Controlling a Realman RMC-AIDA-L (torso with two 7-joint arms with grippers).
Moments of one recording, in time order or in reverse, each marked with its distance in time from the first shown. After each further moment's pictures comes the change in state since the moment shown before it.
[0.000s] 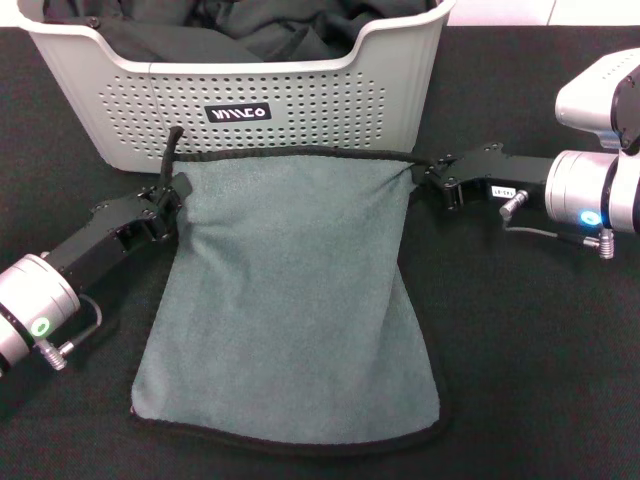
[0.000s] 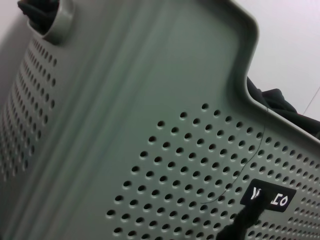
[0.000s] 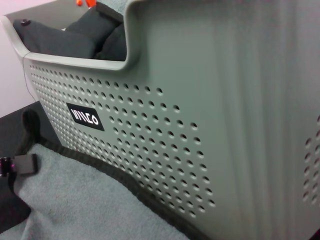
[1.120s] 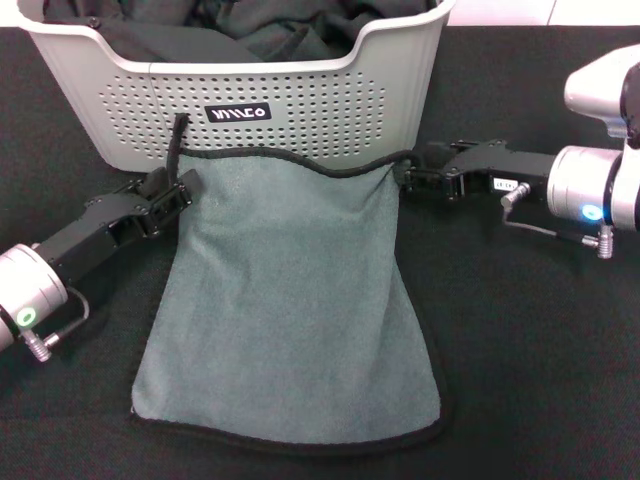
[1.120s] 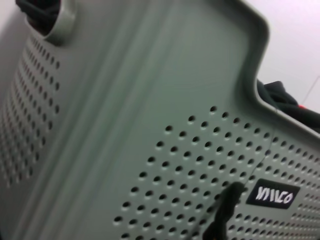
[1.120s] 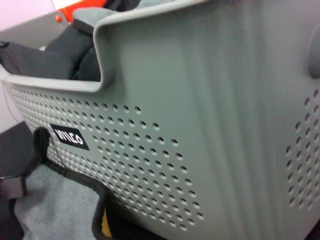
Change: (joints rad) left arm -0.016 0.036 0.000 0.010 0.053 -0.012 -0.046; right arm -0.006 0.000 0.003 -0.005 0.026 -0.006 0.064
